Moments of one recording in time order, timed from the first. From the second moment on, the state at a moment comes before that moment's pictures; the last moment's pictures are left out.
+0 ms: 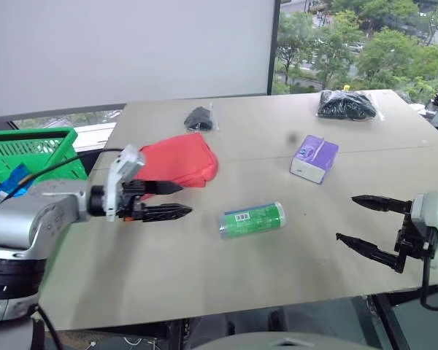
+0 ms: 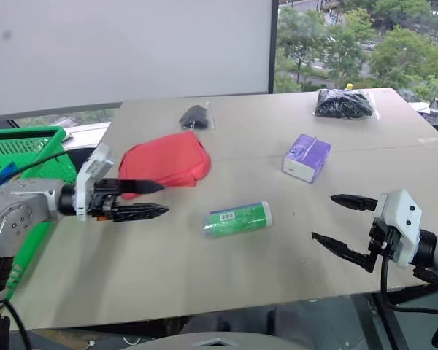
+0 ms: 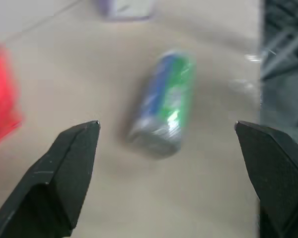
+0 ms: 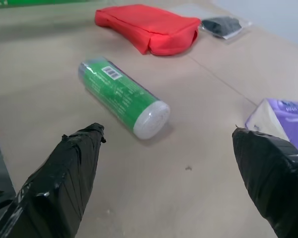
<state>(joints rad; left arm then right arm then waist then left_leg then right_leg) -0.37 0.95 0.06 -0.27 -0.70 0.93 -1.12 0.31 -0.84 -0.45 -0.63 0.64 0.41 0.99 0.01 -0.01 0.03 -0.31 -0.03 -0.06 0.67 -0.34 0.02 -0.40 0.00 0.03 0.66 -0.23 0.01</state>
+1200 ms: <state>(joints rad) -0.56 0.59 0.27 -0.18 -0.43 1.01 -0.55 -0.25 -0.65 -0.16 -0.56 0.64 0.41 0.88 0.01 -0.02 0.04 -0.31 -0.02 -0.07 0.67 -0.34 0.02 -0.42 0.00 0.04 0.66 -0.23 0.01</state>
